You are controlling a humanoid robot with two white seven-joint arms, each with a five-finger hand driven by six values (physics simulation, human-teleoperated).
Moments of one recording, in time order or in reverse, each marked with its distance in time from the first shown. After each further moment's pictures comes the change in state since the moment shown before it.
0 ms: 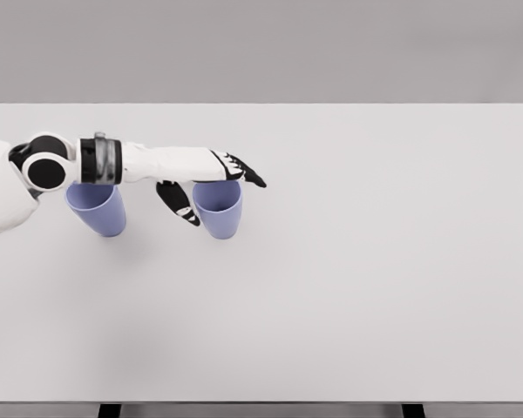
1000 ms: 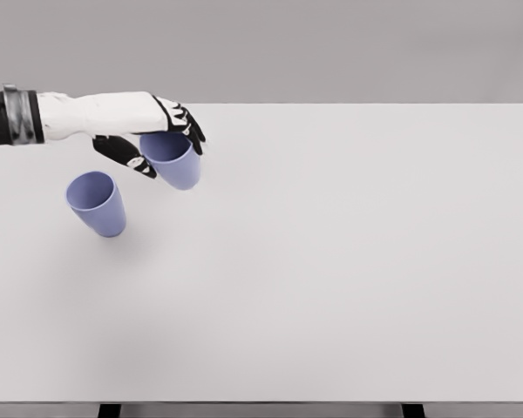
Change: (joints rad) left arm -0.104 0.228 0.039 -0.147 0.054 0.000 0.026; right arm 0.000 0.000 0.000 0.000 0.000 0.000 0.000
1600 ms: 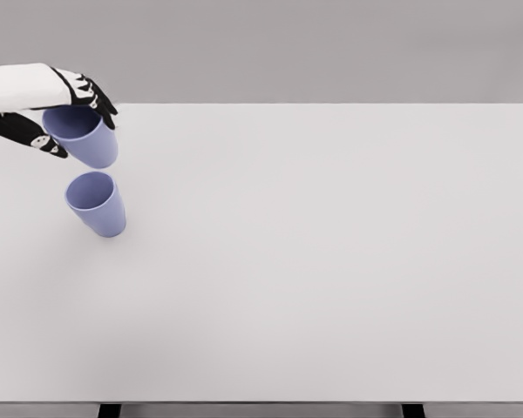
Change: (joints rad) left arm -0.068 0.257 -0.009 -0.051 0.061 -0.001 -0.032; right arm 0.000 0.000 0.000 0.000 0.000 0.000 0.000
